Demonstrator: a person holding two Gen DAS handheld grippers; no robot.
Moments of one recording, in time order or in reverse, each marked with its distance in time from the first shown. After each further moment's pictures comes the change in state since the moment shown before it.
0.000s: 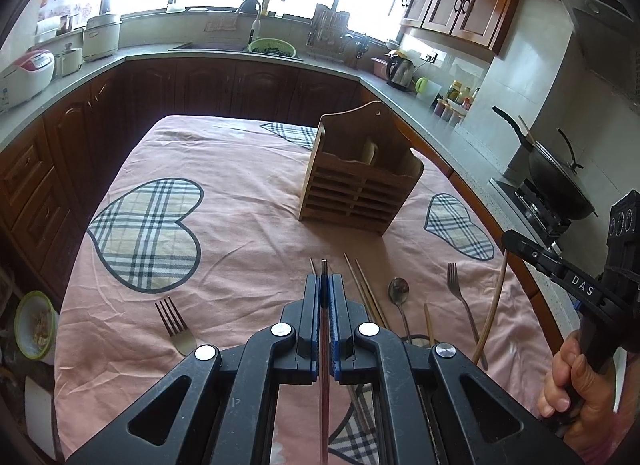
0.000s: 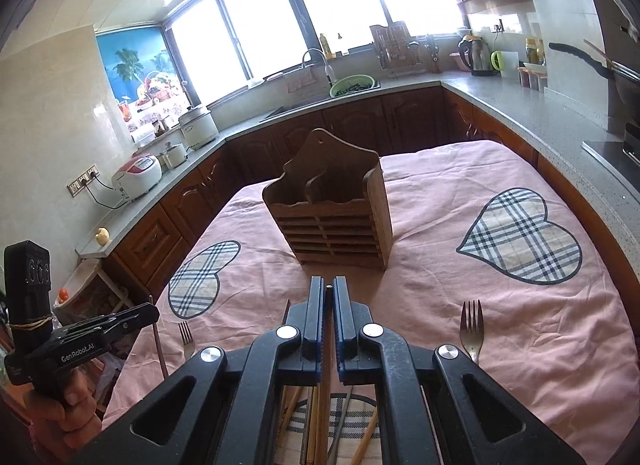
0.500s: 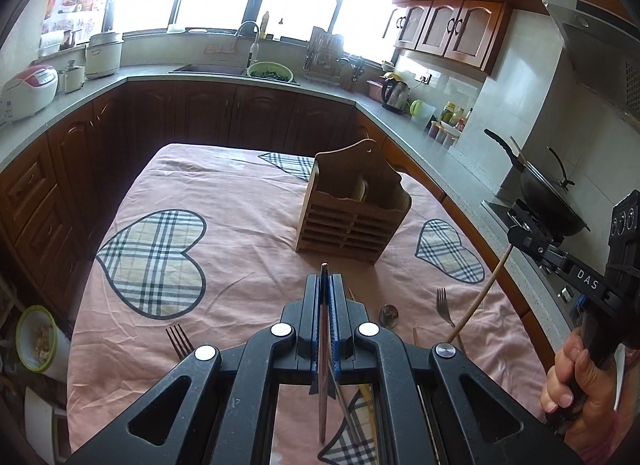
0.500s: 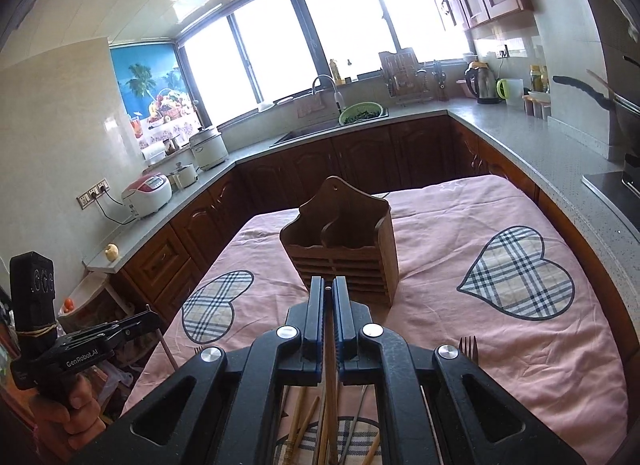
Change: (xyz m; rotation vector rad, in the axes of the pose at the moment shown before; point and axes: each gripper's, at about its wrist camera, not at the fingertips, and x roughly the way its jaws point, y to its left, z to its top) left arm -0.027 -0.002 0.014 0.007 -0.072 -0.011; right arm -0.026 0.010 0.027 -0.023 -0.090 0.021
